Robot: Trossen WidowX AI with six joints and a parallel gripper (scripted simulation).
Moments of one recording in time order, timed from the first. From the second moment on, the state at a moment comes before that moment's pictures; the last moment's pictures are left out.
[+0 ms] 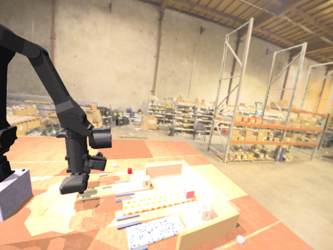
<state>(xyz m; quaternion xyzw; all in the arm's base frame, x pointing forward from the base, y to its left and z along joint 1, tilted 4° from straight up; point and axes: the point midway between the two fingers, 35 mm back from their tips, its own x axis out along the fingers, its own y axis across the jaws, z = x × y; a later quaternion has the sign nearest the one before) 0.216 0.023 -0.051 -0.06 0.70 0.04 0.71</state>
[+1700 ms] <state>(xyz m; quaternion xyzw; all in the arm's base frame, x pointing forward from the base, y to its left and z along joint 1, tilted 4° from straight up) 0.190 0.019 -0.051 -0.06 0.70 0.04 0.71</state>
